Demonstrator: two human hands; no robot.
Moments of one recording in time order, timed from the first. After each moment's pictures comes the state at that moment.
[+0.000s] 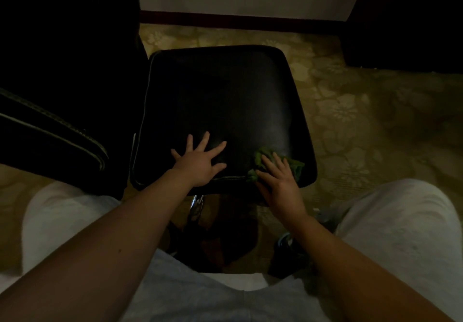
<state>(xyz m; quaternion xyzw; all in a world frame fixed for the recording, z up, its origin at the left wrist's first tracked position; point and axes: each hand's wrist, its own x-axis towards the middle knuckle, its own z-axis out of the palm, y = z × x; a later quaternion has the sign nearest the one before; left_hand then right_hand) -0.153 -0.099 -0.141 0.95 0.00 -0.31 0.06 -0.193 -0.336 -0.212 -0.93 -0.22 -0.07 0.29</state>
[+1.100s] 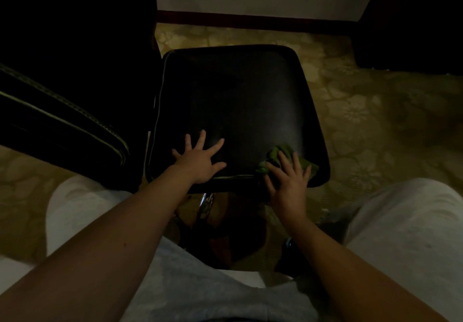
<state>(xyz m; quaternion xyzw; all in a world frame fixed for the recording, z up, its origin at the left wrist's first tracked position) -0.158 -0.069 -0.141 0.94 0.03 -0.33 0.06 -0.201 -0.304 -0.210 -0.96 -0.07 -0.09 0.27</state>
